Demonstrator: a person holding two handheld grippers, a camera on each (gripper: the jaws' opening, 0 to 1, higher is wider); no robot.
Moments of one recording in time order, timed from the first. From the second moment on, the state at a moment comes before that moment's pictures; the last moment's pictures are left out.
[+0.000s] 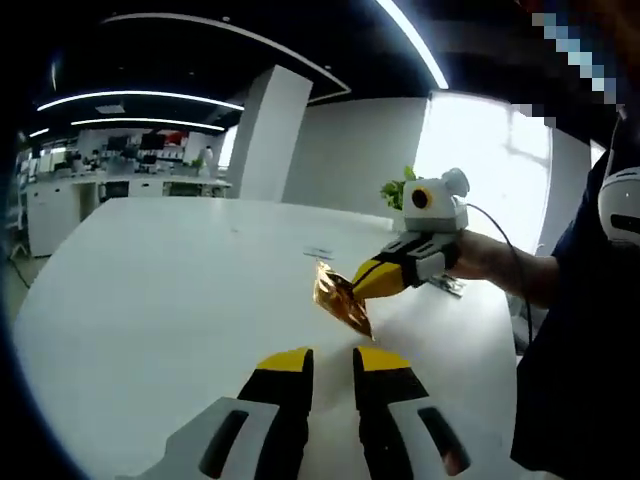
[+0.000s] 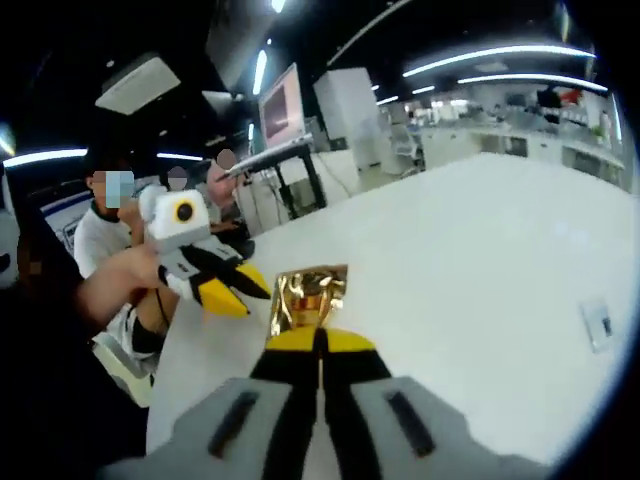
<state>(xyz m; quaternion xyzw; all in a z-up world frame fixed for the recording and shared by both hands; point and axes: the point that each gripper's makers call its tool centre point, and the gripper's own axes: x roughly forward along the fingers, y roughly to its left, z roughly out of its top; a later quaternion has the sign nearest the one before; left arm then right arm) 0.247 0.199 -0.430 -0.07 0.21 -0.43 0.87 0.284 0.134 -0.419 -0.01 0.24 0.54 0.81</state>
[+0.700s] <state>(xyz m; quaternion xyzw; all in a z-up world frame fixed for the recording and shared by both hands) 0.243 0.176 -0.401 -0.18 0.18 -0.43 0.87 0.283 0.119 -0.403 0.11 0.19 0.51 0.84</state>
